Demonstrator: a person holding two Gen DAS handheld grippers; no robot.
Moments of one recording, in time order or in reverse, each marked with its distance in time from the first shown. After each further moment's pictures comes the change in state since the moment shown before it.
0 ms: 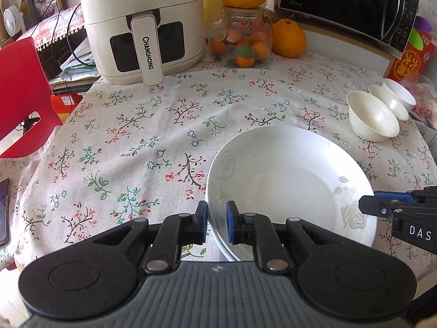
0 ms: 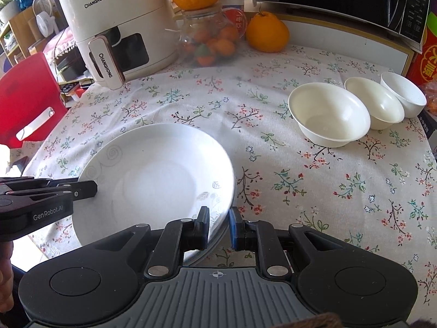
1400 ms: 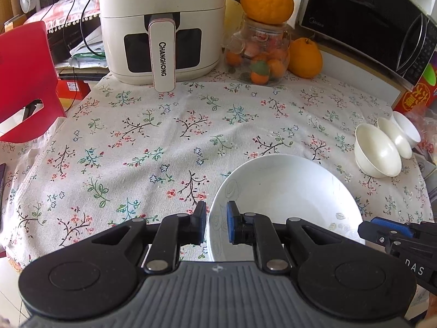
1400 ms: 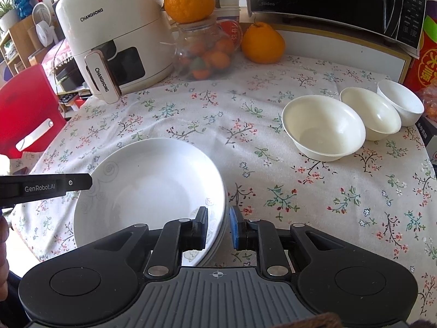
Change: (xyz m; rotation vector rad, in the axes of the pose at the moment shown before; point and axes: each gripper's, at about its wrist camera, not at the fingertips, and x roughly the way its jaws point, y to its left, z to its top) left arm 0.004 0.012 0.026 -0.130 -0.007 -0.030; right arm -0.004 -0.014 0.011 0.032 -0.042 0.019
